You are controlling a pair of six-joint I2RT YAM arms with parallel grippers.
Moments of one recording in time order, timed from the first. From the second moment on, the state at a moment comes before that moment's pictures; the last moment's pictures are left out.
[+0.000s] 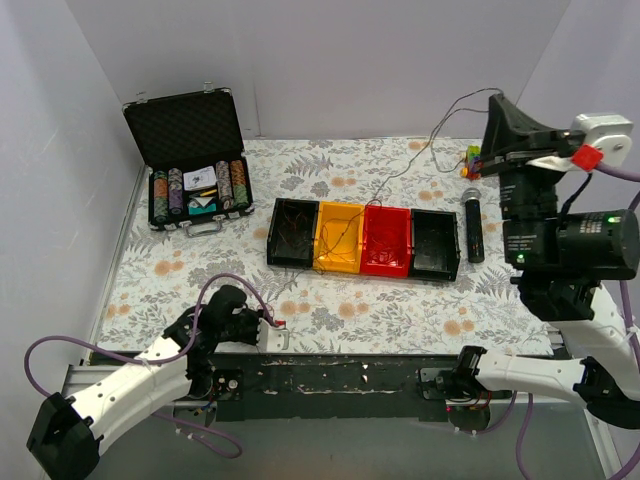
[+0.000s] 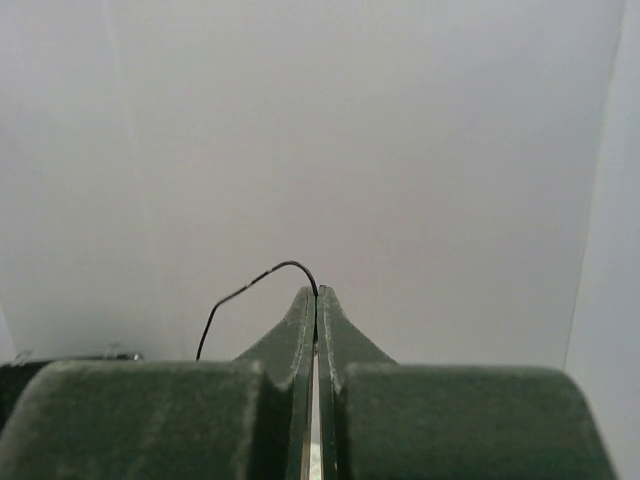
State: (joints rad) left arm -0.70 0.63 0.23 -0.42 0.27 1.04; right arm 1.07 0.93 1.46 0.26 0.75 -0.52
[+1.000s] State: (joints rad) left arm -0.69 0.62 0.29 -0.39 0.29 1.00; right arm 1.07 0.96 1.42 0.35 0.85 -0.73
